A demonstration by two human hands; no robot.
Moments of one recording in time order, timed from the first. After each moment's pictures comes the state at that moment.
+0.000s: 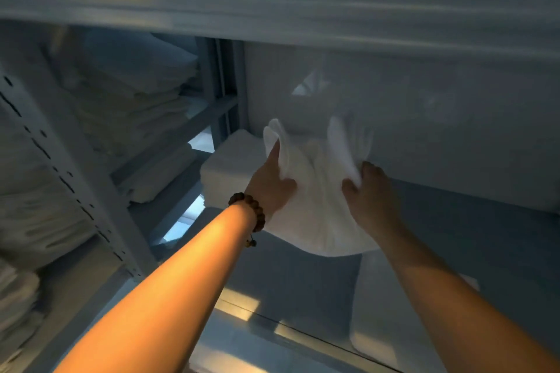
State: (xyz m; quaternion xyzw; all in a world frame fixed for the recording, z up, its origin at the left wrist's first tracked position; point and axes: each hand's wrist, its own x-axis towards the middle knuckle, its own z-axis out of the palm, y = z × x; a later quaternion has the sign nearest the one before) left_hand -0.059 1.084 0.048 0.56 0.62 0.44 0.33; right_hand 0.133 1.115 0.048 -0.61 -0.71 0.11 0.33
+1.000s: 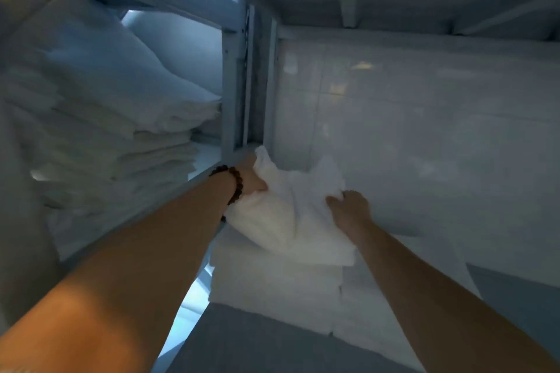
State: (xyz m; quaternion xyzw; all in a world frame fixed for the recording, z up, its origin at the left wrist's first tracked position) left_hand -0.298 1.314 0.018 0.62 0.72 0.26 0.19; right_hand -0.067 1.343 -0.025 -0.64 -0.66 0.21 0.32
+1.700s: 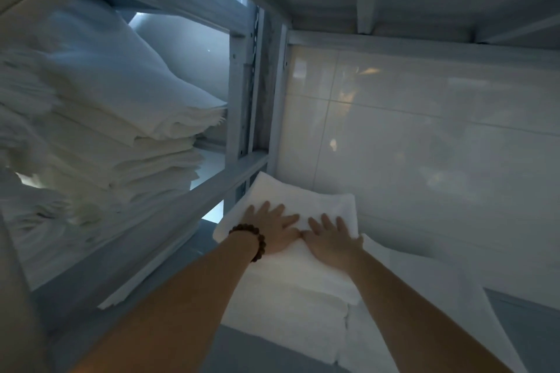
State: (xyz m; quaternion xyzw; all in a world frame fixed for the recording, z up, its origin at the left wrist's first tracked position) left_hand -0.266 1.339 -0.074 0.72 0.70 0.03 0.03; right_hand -0.094 1.361 -0.065 -0.59 -0.80 0.11 -0.02
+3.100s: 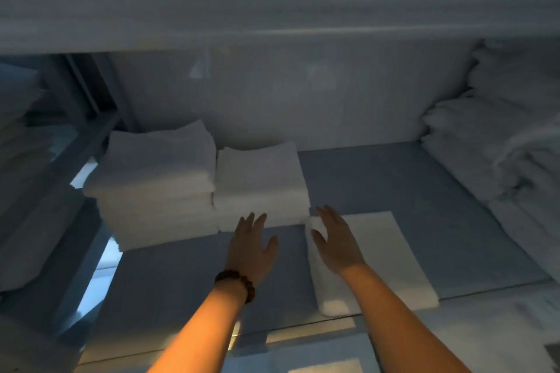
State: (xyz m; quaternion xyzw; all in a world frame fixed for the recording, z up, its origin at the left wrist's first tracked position) left_hand -0.012 1.085 -0.082 0.72 0.60 0.23 0.27; right_hand 0.182 1.065 -0.071 -0.69 -0.64 0.21 0.28
